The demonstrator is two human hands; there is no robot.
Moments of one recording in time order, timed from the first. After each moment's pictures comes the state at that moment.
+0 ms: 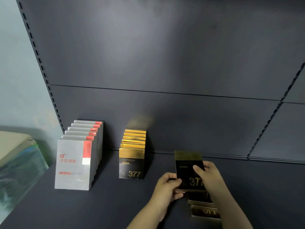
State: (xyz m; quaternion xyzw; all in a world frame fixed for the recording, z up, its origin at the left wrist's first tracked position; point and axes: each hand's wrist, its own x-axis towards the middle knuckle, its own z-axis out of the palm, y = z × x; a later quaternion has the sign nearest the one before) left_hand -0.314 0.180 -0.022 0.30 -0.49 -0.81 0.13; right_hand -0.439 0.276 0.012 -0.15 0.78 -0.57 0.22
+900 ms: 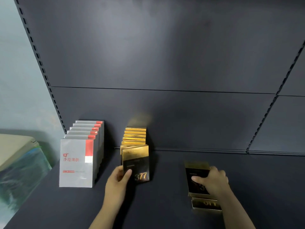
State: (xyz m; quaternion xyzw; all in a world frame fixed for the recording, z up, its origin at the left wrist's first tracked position) left_hand -0.217 0.093 -0.054 0.40 -0.66 -0.53 0.36; right_hand -0.442 0.294 0.000 -0.16 0.94 -0.24 0.18
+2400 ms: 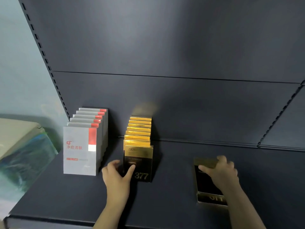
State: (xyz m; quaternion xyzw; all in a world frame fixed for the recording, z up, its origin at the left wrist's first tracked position) left_hand -0.215 0.101 -0.064 0.51 -0.65 -0.40 0.39; right_hand -0.452 0.287 -0.008 -0.15 0.95 -0.24 0.16
